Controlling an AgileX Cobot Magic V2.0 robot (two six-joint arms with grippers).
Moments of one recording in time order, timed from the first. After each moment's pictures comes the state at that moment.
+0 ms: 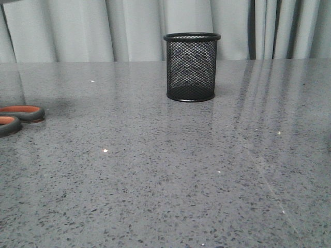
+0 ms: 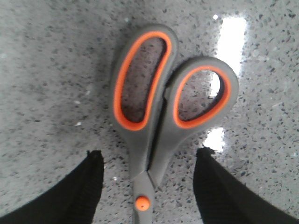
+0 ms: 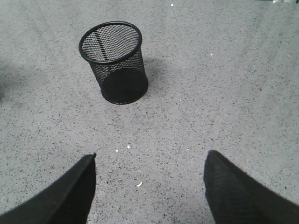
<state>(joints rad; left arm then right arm) -0.11 1.62 -1.34 -0.15 1.23 1.41 0.18 0.77 -0.84 0.29 0.67 -0.22</state>
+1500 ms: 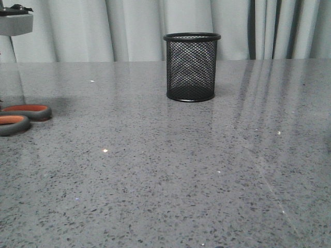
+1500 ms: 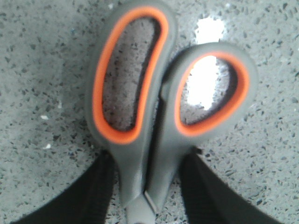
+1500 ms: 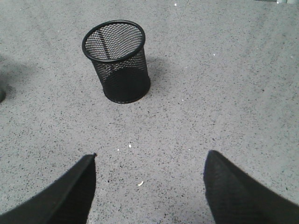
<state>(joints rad) -0.10 1.72 -1.32 -0.18 1.22 1.43 0.19 0.77 -0.84 0.28 0.67 -0.22</state>
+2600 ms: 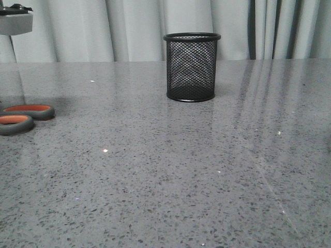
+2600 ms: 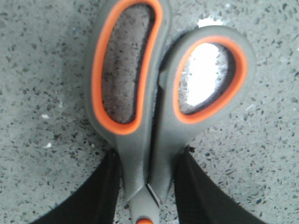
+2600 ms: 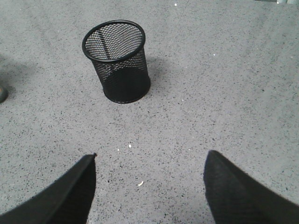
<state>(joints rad) -0.10 1.72 -1.33 -0.18 1.22 1.43 0.19 0.77 -0.84 0.28 0.67 -0.22</state>
